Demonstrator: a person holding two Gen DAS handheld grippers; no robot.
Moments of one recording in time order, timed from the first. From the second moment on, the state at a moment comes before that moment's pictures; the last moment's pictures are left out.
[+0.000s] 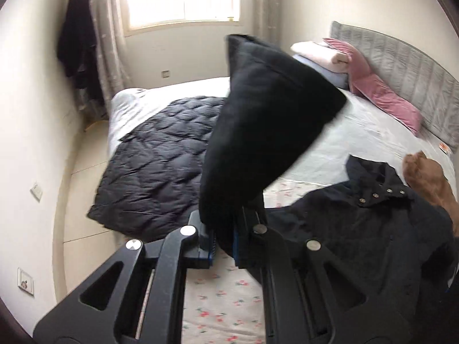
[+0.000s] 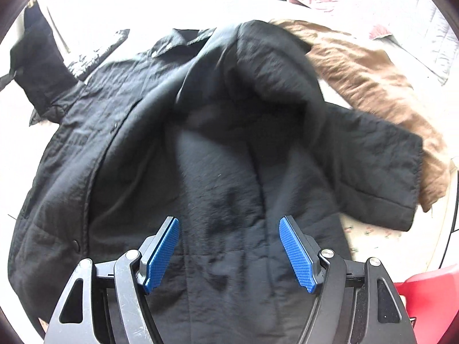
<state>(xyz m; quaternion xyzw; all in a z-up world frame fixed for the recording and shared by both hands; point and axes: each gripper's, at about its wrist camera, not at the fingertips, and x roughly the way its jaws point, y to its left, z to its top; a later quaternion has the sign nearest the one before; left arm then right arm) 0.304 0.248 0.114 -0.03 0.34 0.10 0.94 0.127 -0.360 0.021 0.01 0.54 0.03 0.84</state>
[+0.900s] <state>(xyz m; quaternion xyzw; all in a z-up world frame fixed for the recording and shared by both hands) 0.238 0.124 0.008 -0.07 0.47 -0.04 0.88 0.200 -0.620 -0.043 0.15 0.51 -0.17 0.83</state>
